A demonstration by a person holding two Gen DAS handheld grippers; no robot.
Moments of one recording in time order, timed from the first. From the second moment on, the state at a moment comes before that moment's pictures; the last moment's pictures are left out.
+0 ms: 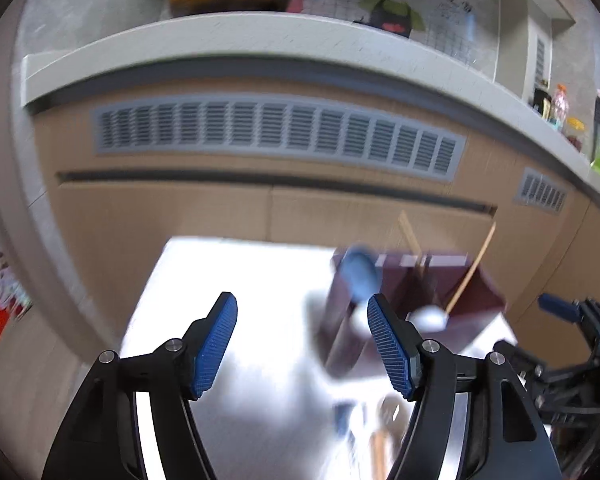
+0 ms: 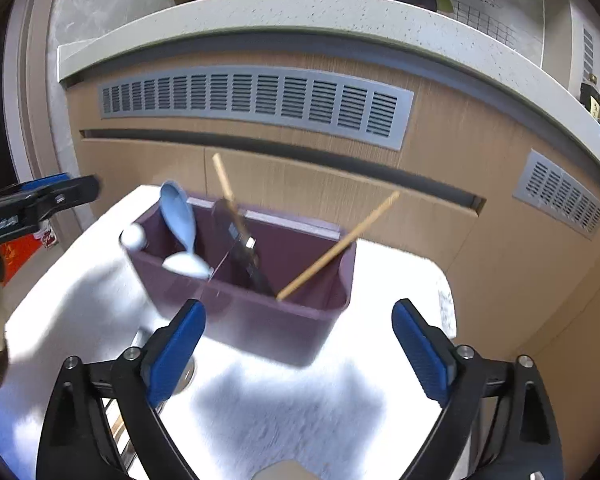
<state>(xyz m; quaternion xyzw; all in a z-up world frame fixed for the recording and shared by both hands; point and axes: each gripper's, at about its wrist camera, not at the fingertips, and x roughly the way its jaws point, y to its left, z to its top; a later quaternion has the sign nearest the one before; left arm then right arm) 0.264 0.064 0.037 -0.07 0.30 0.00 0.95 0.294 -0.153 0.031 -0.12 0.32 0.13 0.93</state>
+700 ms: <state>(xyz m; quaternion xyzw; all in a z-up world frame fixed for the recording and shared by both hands) 0.171 0.101 -0.052 -0.10 0.40 0.03 0.91 0.282 -0.092 -0.059 -0.04 0.46 0.11 0.88</state>
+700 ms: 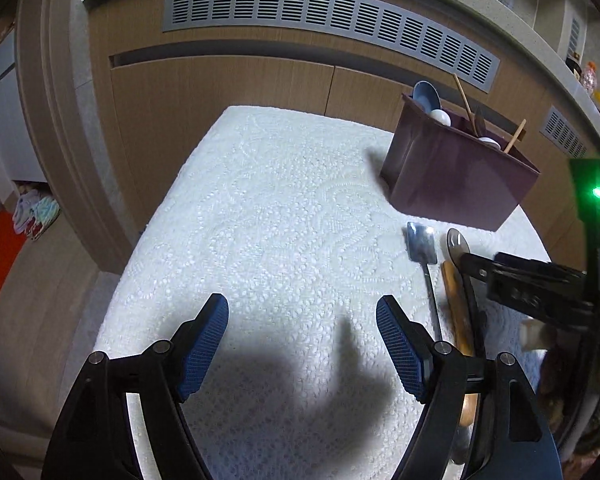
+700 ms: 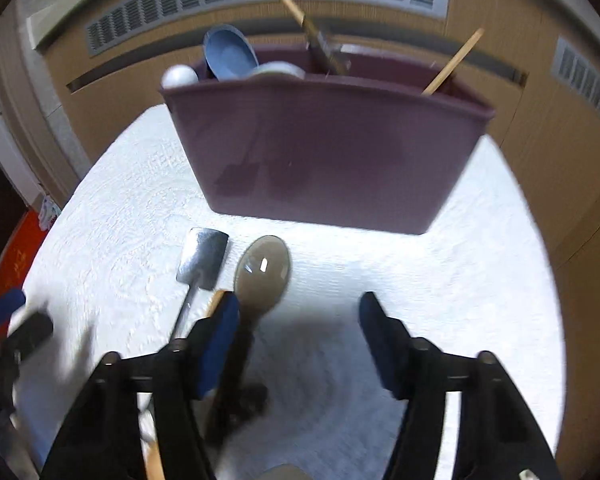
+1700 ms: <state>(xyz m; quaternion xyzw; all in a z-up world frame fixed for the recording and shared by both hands) 0.287 -0.003 -0.064 -0.02 0.48 -0.05 0.88 0.241 -0.198 -0.060 -0.01 0.42 0.08 0.90</state>
